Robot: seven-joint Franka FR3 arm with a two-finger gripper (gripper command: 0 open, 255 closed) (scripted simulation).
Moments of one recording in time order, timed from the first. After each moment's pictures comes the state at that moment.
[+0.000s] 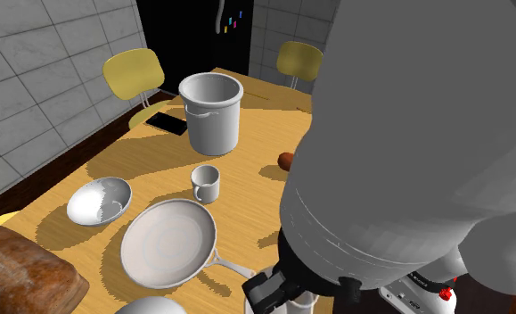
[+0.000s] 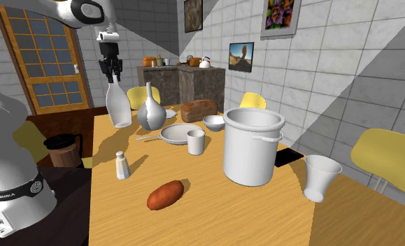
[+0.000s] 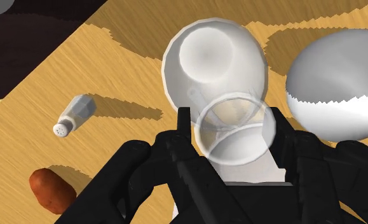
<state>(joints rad) 0.44 -0.44 0.65 -2.12 0.26 1.72 1.10</state>
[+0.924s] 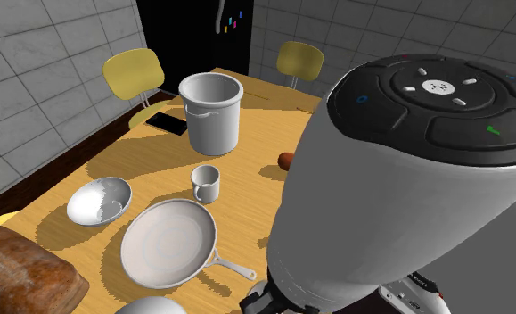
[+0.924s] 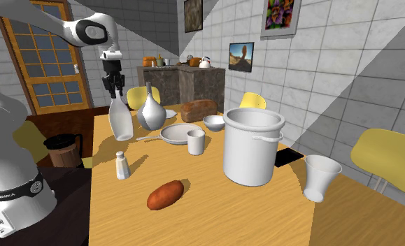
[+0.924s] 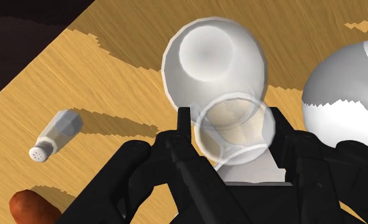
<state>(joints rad) 0.44 -0.42 0.70 -2.28 0.28 1.91 1.10</state>
